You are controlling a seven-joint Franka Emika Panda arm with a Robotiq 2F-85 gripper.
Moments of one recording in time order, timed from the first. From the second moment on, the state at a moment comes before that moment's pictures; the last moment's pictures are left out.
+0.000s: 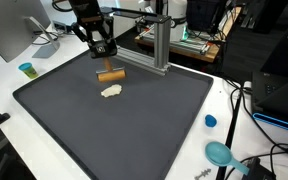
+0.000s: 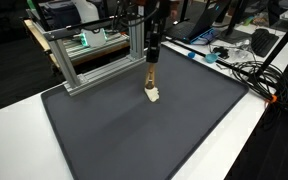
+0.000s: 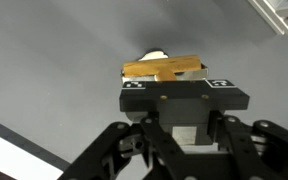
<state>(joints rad) -0.06 0.27 0.01 -1.85 0.00 2.07 -0.73</state>
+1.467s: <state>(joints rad) -0.06 0.39 0.03 -1.82 -0.10 2.17 -0.83</state>
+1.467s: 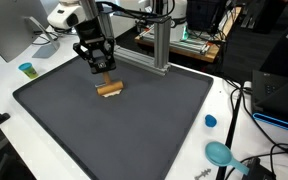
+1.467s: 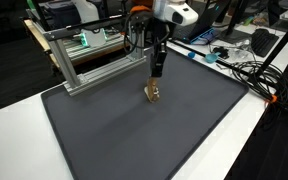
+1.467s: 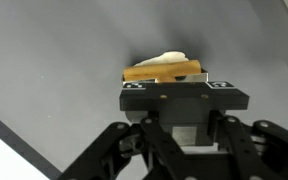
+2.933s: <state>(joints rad) -0.05 0.36 0.06 -1.88 -0.15 2.18 -0.77</state>
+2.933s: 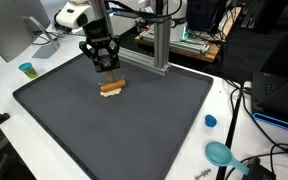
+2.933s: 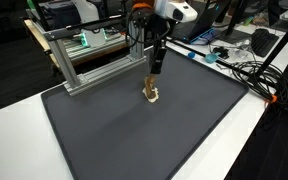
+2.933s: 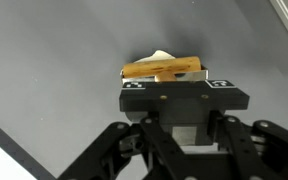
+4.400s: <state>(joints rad) -0.07 0.49 0.08 -1.66 -0.03 2.02 -0.87</state>
